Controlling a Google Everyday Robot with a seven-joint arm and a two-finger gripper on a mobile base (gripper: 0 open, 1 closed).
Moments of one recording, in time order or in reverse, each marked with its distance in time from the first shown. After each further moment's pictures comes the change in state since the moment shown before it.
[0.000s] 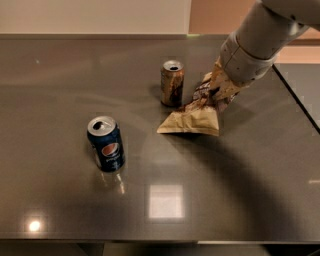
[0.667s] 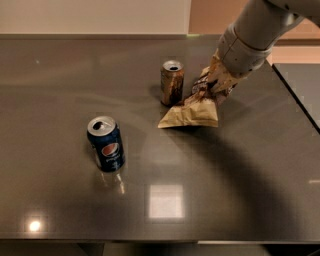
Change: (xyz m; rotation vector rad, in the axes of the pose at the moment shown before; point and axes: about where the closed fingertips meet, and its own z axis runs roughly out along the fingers) arm 0.007 -0.023 0.004 0.005 -0.019 -0.027
